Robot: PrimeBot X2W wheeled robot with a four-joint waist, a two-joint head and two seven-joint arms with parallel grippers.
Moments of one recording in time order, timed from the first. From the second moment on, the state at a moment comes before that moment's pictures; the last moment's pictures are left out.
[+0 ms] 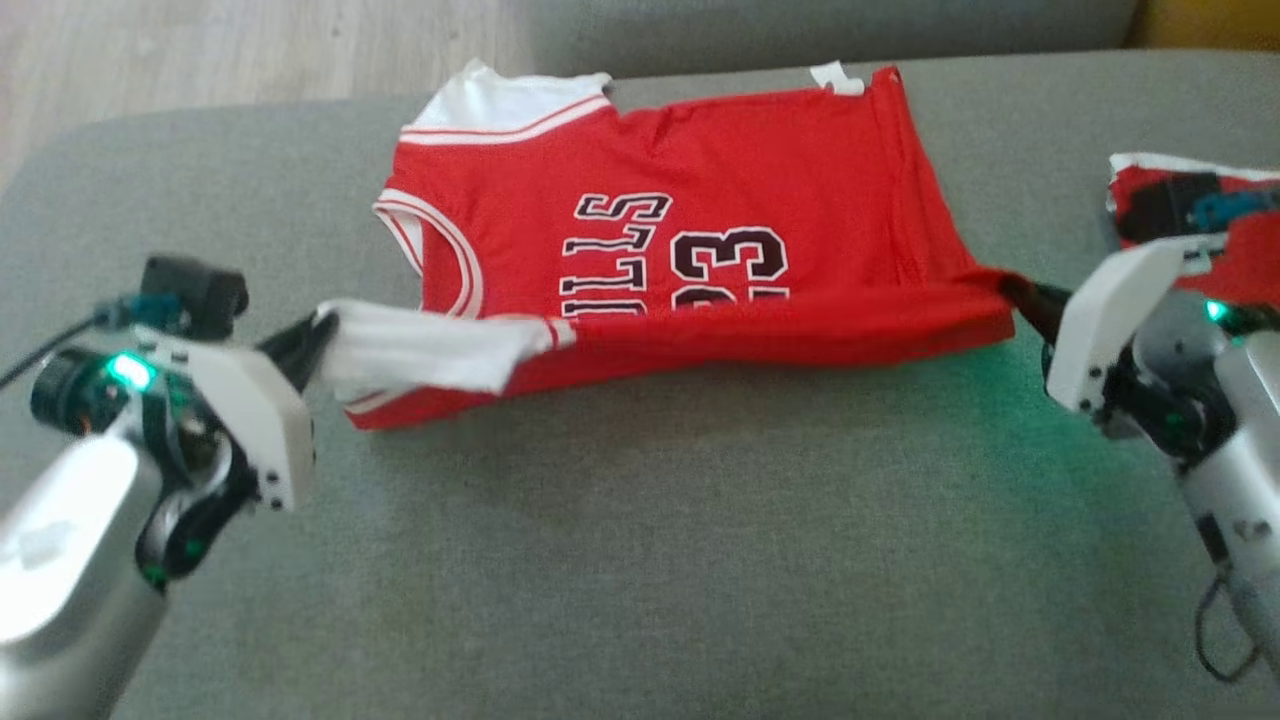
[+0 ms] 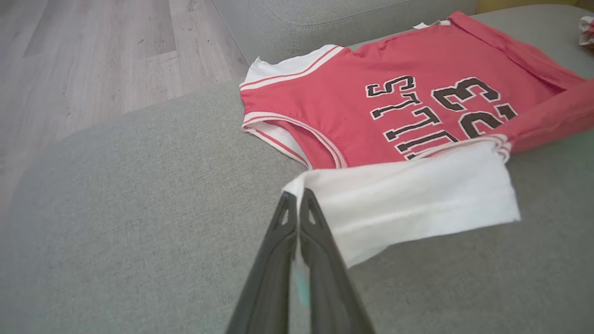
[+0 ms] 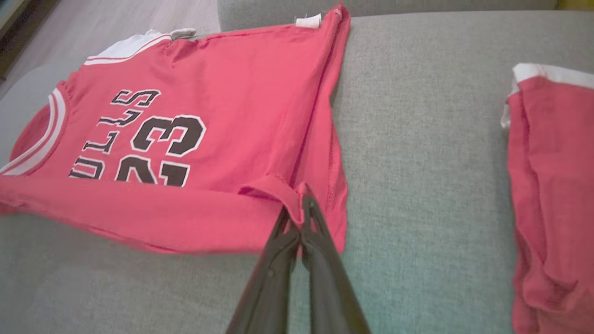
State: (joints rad) left arm -0.49 0.62 -0.59 0.17 -0.73 -0.04 0.48; right arm -0.59 -0.44 0.42 0.55 0.74 0.13 0.56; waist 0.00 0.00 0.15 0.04
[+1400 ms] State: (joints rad) left arm -0.73 0.27 -0.48 0.57 -0.53 0.14 -0.25; right arm -0.72 -0.18 0.23 0.79 0.48 0.13 -0.24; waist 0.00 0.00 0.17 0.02
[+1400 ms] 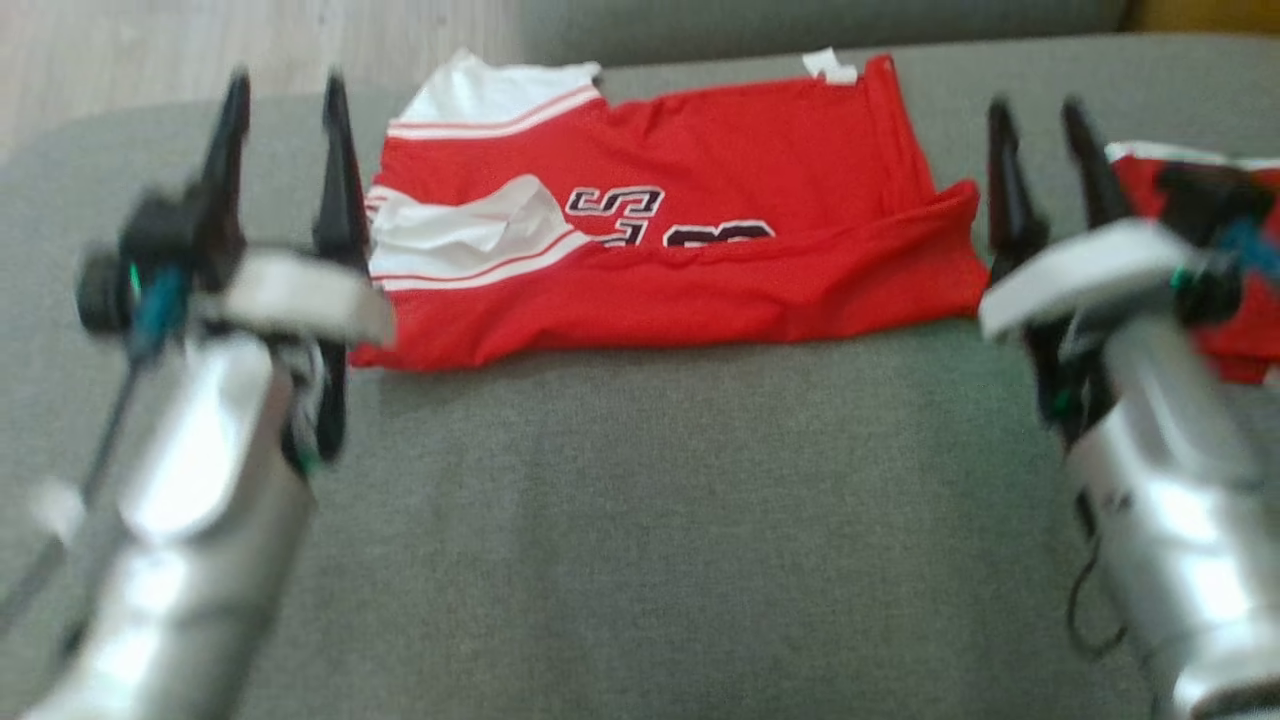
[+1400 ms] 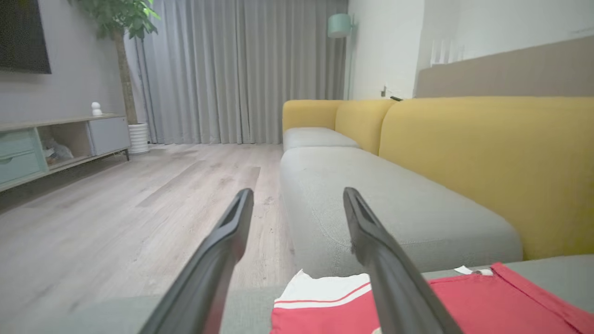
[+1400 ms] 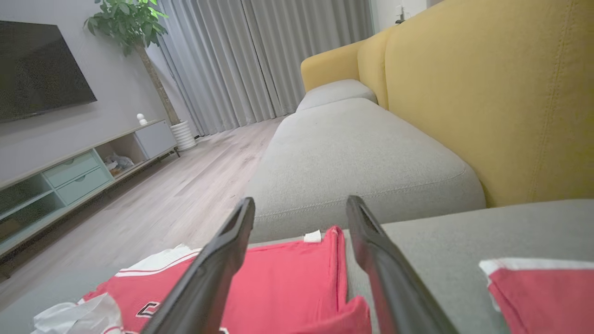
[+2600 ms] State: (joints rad) left arm -0.52 0.15 -0.17 0.86 -0.37 0.14 -0.16; right arm -0.22 -0.05 0.11 0.26 0.36 0.13 -0.25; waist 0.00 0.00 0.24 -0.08
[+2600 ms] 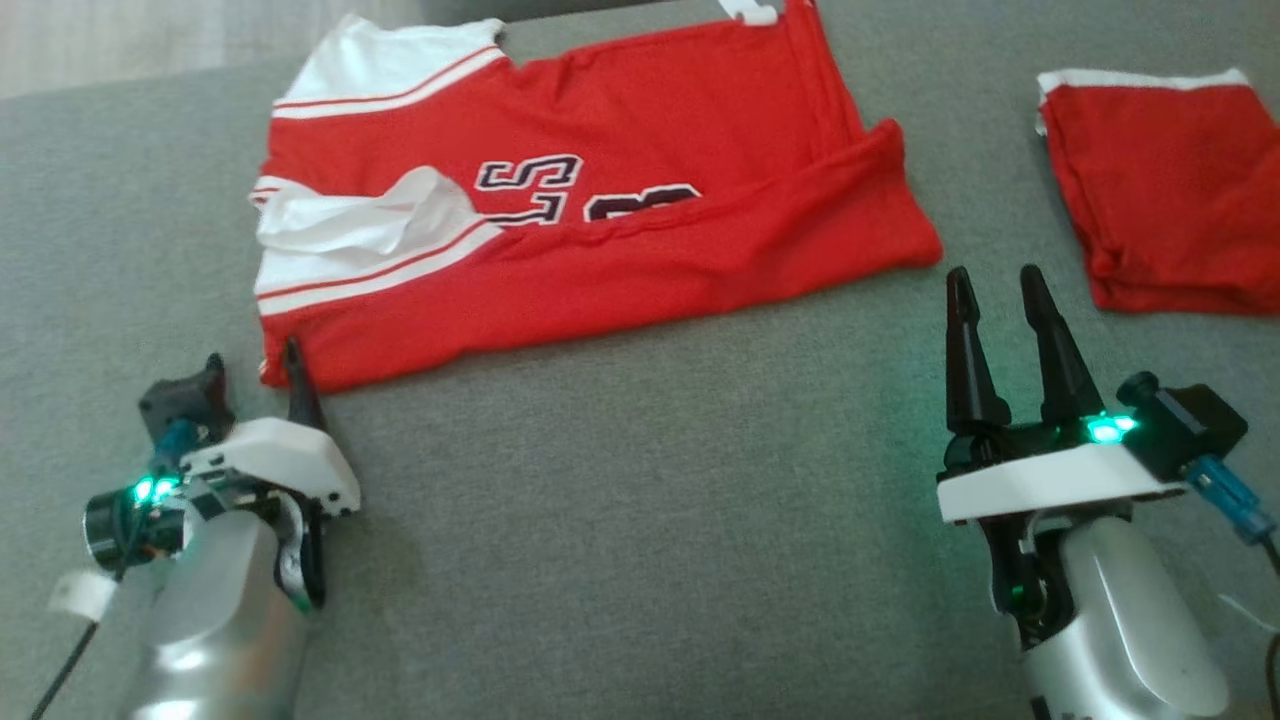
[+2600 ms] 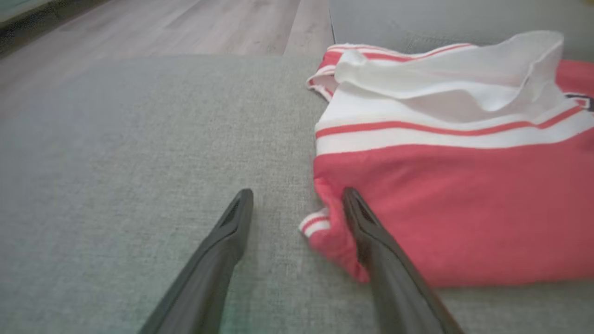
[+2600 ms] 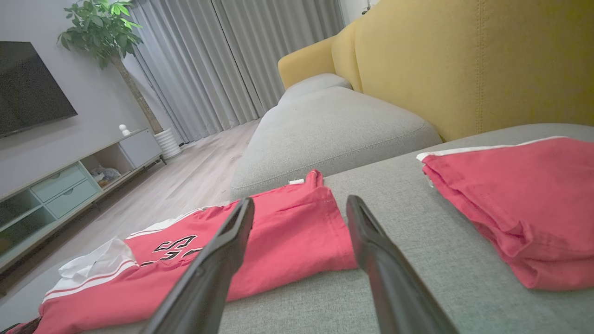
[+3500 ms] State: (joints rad) left arm -0.61 0.11 -0.22 0.79 -0.37 0.04 -0.25; right arm -0.44 -0.05 0.03 0.56 0.22 0.13 -0.12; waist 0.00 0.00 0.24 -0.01
